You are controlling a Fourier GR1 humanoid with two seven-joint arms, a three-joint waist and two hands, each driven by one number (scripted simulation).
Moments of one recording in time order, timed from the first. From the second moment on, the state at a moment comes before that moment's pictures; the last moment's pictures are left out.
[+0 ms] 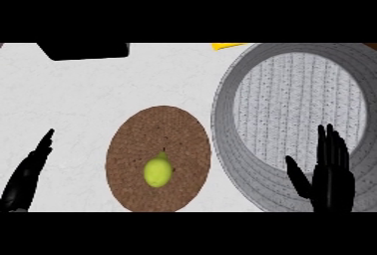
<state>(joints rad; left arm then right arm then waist) 0.11 0.51 -0.12 -1.48 -0.02 0.24 0.23 0.15 -0.22 0.19 -1.59 1.11 -0.65 0.35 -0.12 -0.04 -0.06</state>
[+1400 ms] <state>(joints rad) 0.01 0.46 -0.18 -1.43 -0.06 0.21 0.25 0.18 -0.02 0.70 -1.86 1.90 -0.08 1.08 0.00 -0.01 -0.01</state>
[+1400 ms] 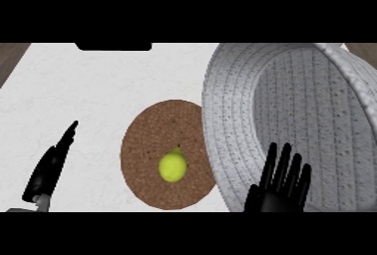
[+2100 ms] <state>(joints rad) -0.03 0.45 -0.18 -1.40 -0.06 0.20 0.25 0.12 -0.02 0.82 -1.82 1.87 -0.01 1.19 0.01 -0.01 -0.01</state>
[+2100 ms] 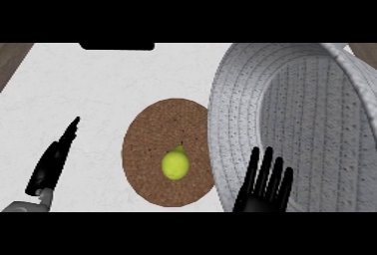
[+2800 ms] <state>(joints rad) -0.03 0.43 -0.17 -1.39 -0.07 0.20 0.25 0.12 -0.01 0.78 -1.77 1.84 -0.02 1.21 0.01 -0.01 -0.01</state>
